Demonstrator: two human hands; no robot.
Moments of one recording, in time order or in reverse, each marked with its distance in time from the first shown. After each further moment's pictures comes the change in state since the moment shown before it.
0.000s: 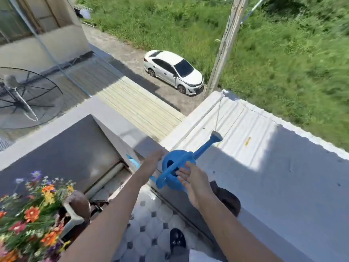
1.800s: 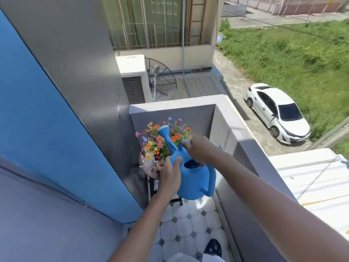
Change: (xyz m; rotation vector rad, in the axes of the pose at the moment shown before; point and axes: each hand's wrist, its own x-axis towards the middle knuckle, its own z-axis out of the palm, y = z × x) left_hand -0.353 -0.115 -0.109 -0.182 0.888 0.069; right_hand -0.227 0.149 0.186 -2.150 -0.836 -0.937
